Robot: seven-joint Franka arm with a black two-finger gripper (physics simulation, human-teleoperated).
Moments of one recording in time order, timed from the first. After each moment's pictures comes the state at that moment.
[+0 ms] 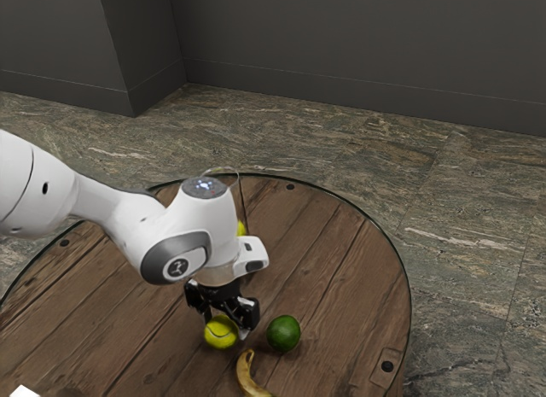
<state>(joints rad) -0.07 0.09 -0.24 -2.41 0.11 2.45 -0.45</state>
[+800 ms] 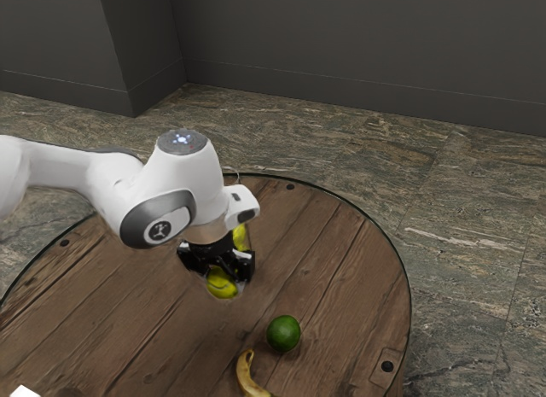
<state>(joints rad) -0.07 -0.10 -0.24 -2.37 0.12 2.38 -0.58</state>
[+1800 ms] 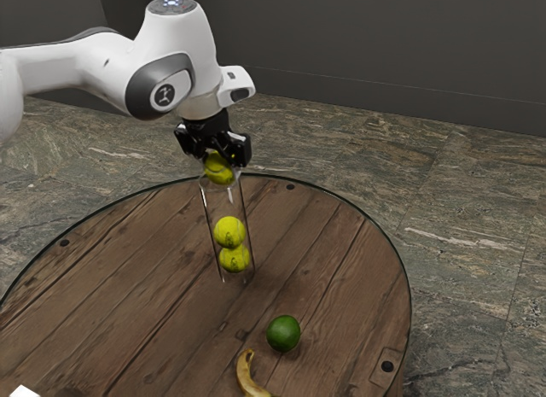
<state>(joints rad) -0.09 0.03 -0.08 -1.84 0.14 2.06 -0.29</state>
